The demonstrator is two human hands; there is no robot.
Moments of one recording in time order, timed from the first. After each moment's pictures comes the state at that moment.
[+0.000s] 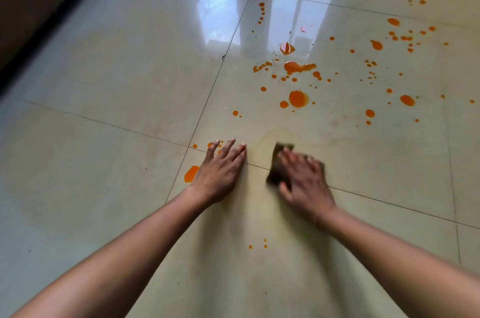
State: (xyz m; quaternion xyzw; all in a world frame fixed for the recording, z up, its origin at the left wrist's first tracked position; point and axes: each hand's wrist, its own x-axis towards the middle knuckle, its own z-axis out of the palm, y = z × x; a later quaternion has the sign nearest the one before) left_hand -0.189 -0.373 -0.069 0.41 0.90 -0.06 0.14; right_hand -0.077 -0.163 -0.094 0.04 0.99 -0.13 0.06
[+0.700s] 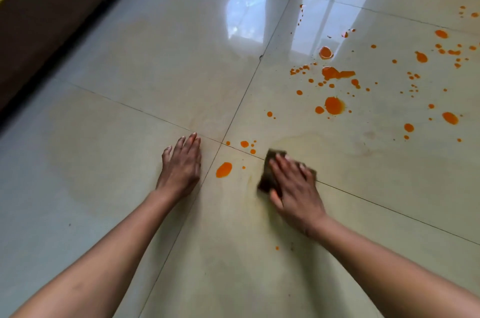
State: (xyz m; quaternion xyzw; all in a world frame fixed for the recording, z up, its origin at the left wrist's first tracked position) left_hand -0.217 -0.511 -0.085 0.14 0.98 0.07 0.12; right_hand -0.101 -0.242 -0.093 -0.01 0.99 -0.15 0.07
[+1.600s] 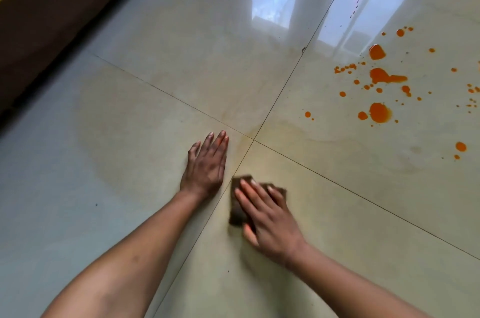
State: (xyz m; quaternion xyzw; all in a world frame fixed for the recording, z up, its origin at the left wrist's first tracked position) left_hand -0.206 -0.534 -0.108 0.17 0.98 0.10 0.10; right_hand -0.085 -0.349 -0.082 -0.19 0.96 -0.18 0.13
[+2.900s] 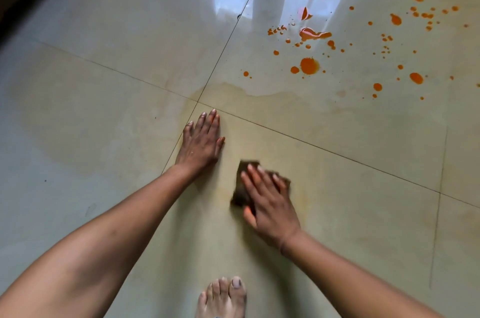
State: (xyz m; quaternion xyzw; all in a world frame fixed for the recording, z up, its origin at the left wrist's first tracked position) left_hand -0.150 -0.432 -0.101 0.21 0.97 0.08 0.14; right_hand 0.024 -0.268 -0.084 -0.04 0.98 -0.15 0.11
